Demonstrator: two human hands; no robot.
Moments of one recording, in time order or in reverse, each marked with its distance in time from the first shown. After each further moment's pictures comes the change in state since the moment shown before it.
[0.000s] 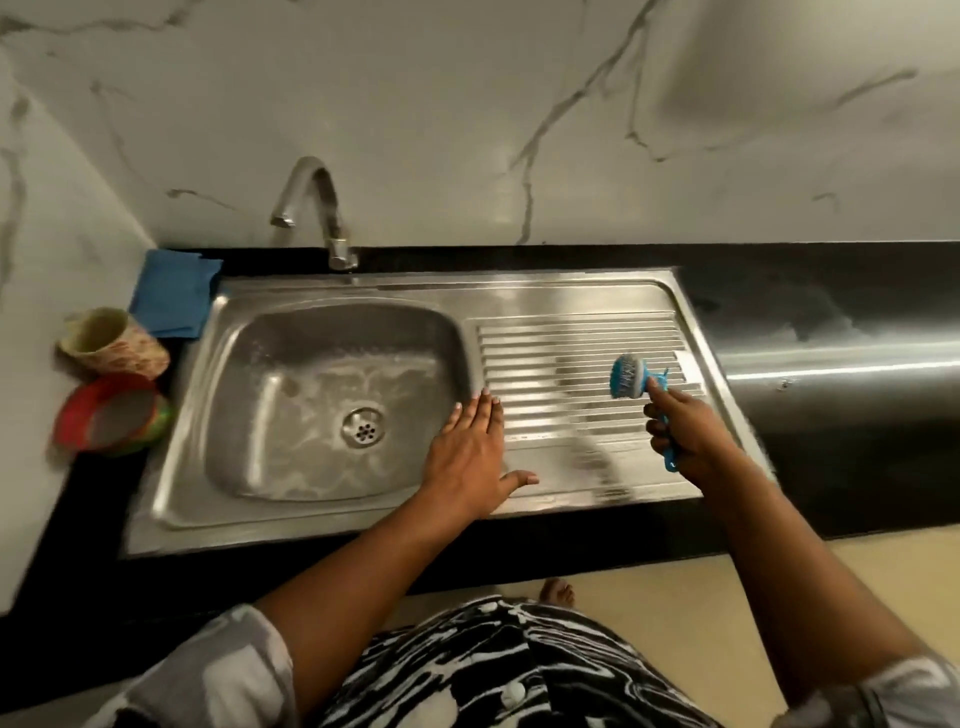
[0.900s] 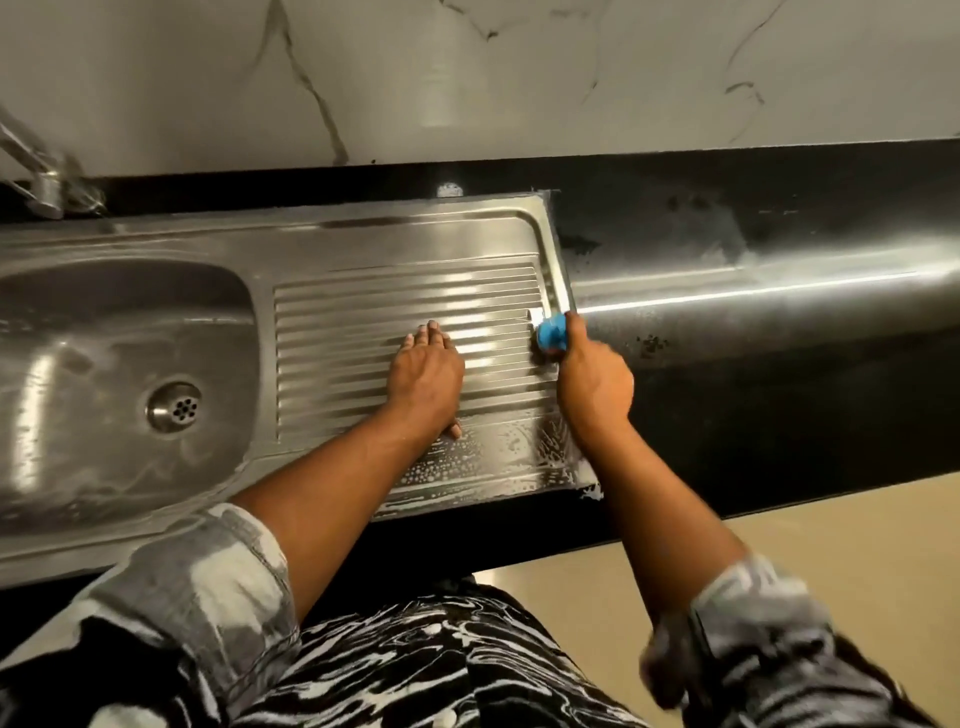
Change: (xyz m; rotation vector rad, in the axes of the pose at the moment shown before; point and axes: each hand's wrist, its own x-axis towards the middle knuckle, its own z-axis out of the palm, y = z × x) left_hand 0.203 0.187 0.023 0.207 -0.408 -0.151; right_hand 0.118 -0.014 -0.127 -1.360 0.277 -0.411
